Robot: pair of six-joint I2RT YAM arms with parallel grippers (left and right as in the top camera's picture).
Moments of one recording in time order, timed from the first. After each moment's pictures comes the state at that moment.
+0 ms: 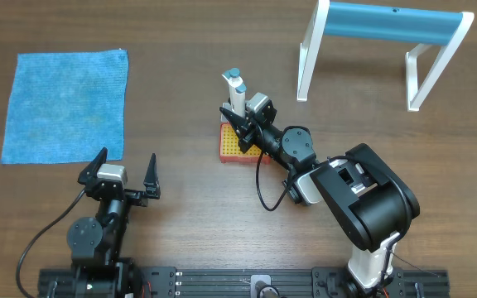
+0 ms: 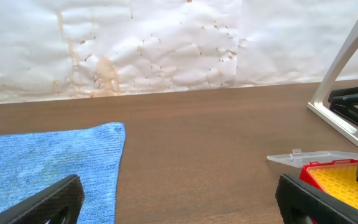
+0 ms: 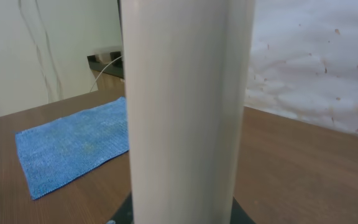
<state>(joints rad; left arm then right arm) 0.04 0.01 0.01 -0.06 0.16 0.01 0.52 1.96 0.56 1.46 -0.35 0.11</state>
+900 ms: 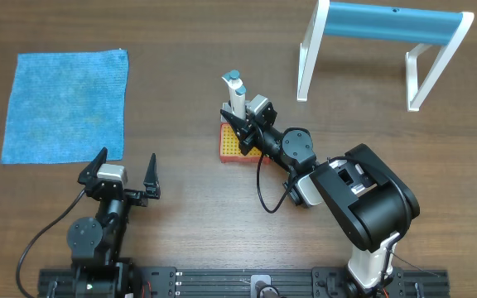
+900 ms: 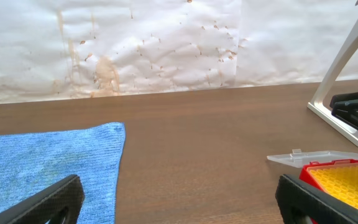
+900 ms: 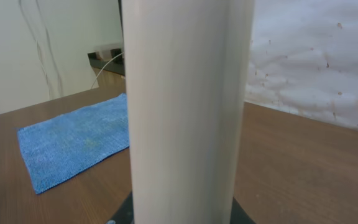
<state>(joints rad) 0.04 0.01 0.01 -0.06 0.16 0.01 0.52 1.96 0.55 1.46 -0.35 0.11</state>
